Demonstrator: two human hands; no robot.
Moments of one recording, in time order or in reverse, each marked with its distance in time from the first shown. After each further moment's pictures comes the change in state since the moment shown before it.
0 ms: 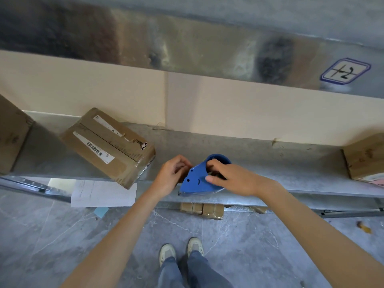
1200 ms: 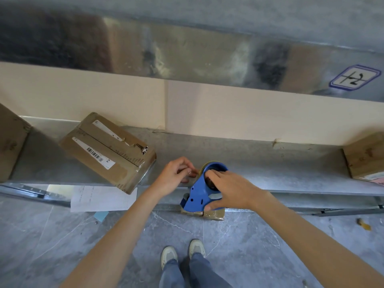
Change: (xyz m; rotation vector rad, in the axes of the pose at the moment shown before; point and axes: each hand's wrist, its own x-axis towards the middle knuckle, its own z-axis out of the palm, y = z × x) left_hand 0.013 0.001 -0.007 -0.008 -0.123 -0.080; right_hand 0.003 -0.001 0.026 -0.362 0.072 -0.100
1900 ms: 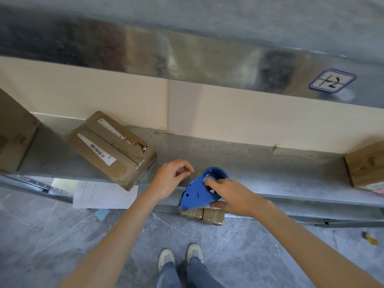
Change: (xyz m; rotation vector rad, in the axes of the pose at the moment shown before) left_hand -0.016 0.010 -0.001 0.357 0.100 0.158; right_hand -0.012 0.005 0.009 0.010 0.054 -0.094
